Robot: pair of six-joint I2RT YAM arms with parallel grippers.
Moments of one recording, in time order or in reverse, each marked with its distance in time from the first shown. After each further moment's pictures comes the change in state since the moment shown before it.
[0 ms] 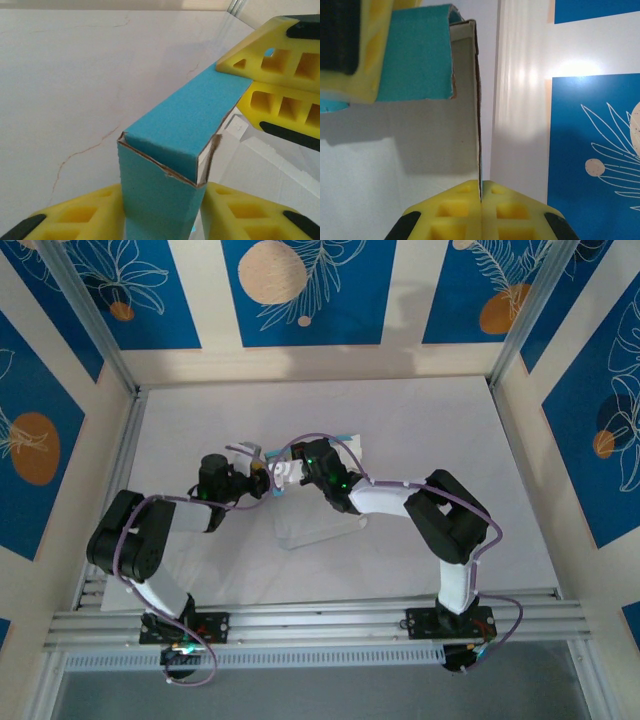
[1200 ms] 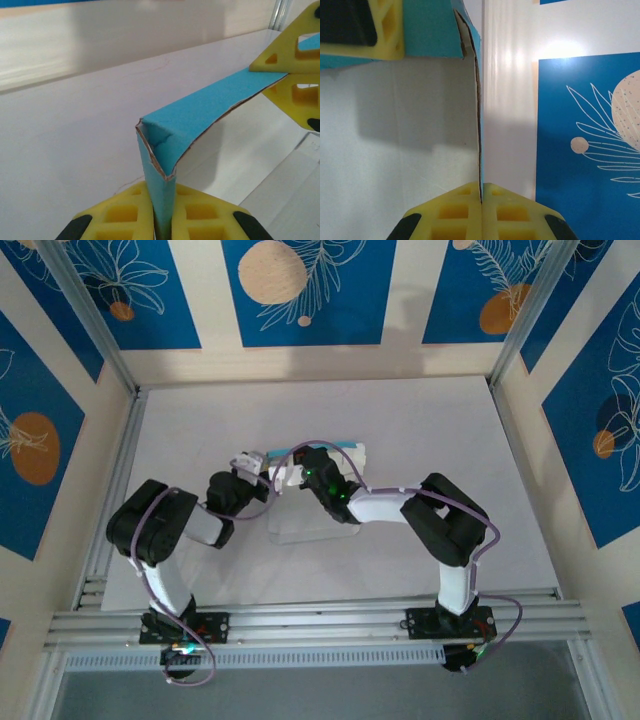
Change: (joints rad) left arm -0.105 0.146 -0.107 0.453 -0.323 0.193; right arm 0.050 -0.002 -0.068 0.116 0.149 0.011
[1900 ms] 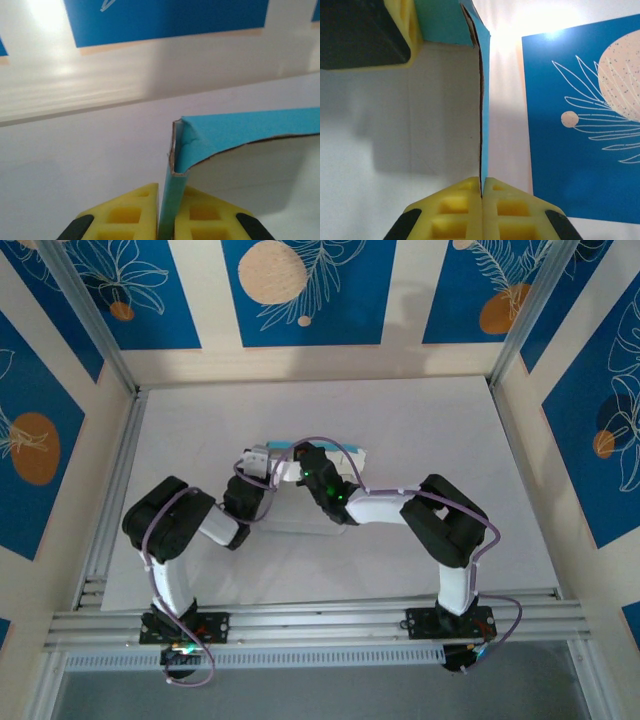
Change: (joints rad) left arm -0.147 0.065 0.071 0.111 -0.485 -0.013; right arm 0.024 0.000 0.022 0.014 0.099 0.100
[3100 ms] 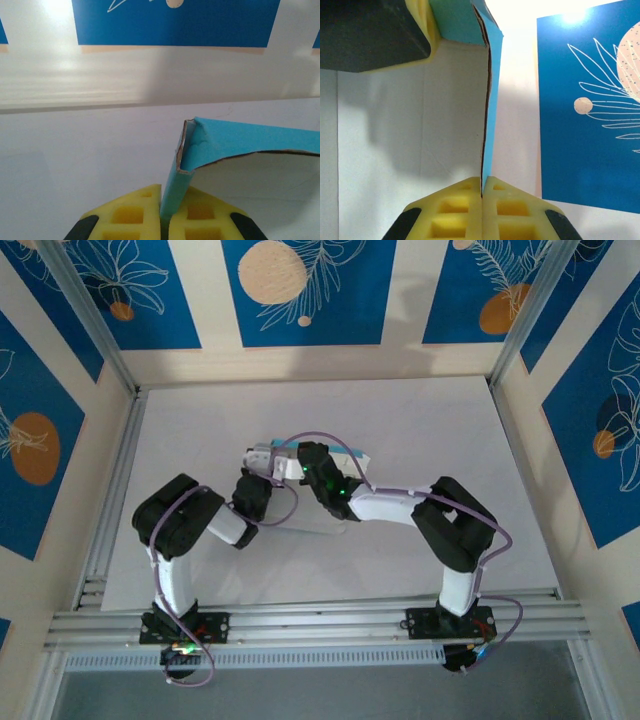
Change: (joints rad) left arm -0.060 0.043 0.042 0.018 -0.080 -0.110; right arm -0.005 -0.064 0.017 -0.189 0.018 0.043
